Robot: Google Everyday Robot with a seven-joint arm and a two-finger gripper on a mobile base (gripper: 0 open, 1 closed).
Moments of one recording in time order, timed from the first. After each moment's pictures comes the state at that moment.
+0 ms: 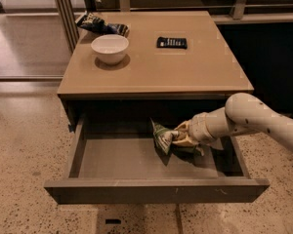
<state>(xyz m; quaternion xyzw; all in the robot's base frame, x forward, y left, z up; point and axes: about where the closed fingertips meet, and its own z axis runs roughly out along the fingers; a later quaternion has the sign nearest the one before) 0.578 -0.111 0.626 -0.64 0.66 0.17 0.34</state>
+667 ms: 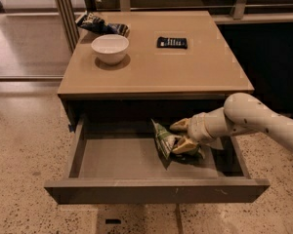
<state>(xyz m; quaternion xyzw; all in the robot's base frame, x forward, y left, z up) 0.578 -0.111 0.626 -0.64 0.66 0.17 0.34</state>
